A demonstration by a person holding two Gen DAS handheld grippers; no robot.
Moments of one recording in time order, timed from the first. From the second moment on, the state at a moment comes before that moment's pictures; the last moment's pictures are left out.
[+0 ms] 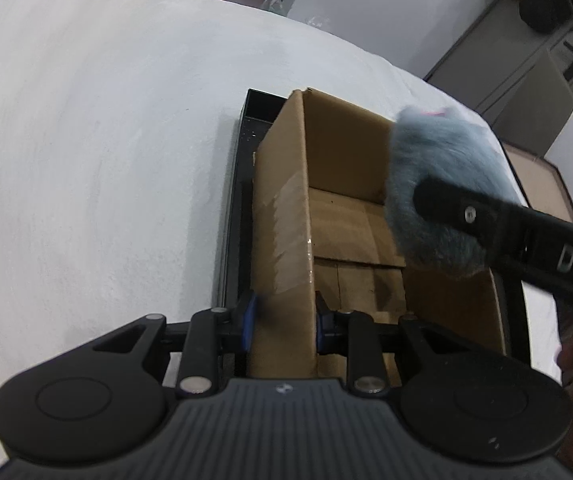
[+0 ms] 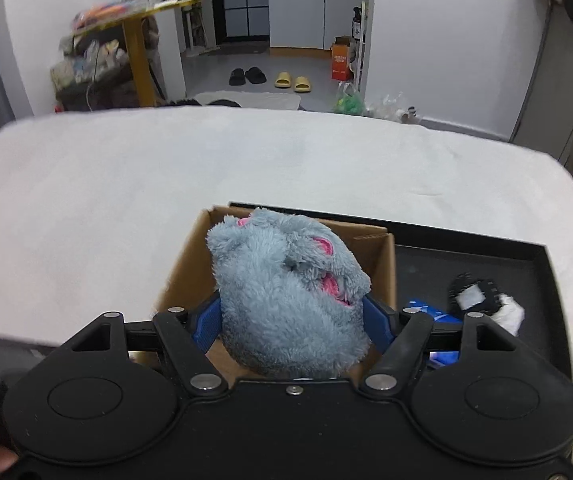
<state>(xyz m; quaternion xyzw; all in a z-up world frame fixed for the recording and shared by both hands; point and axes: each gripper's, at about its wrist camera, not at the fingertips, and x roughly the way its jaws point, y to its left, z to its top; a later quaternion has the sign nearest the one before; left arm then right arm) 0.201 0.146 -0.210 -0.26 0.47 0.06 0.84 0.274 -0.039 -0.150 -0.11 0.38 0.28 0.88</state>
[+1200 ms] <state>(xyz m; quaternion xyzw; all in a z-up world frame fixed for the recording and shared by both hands) 0.203 0.117 -0.176 -0.19 0.45 0.10 0.86 0.268 -0.125 -0.146 -0.07 0.37 0.23 0.90</state>
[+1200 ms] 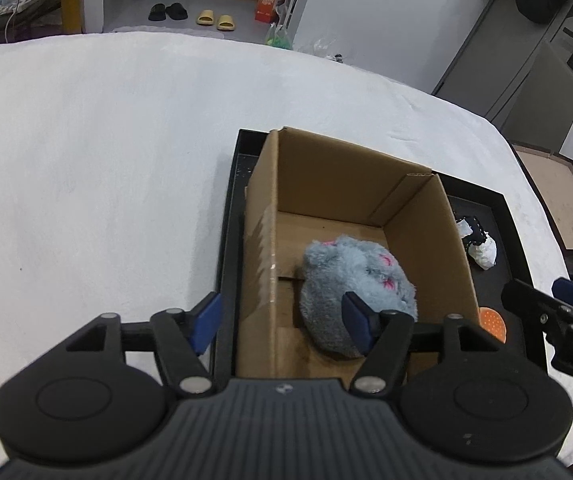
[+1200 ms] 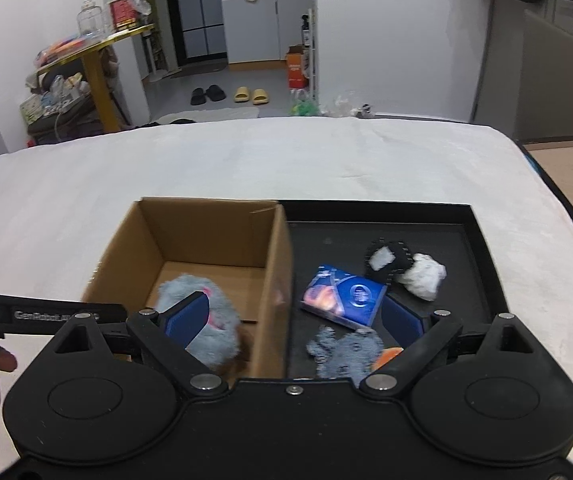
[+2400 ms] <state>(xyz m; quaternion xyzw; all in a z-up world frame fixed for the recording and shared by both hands) 0.241 0.072 -0.180 -0.10 0.47 0.15 0.86 0.317 -0.221 -0.246 -0.04 0.47 0.17 0.86</state>
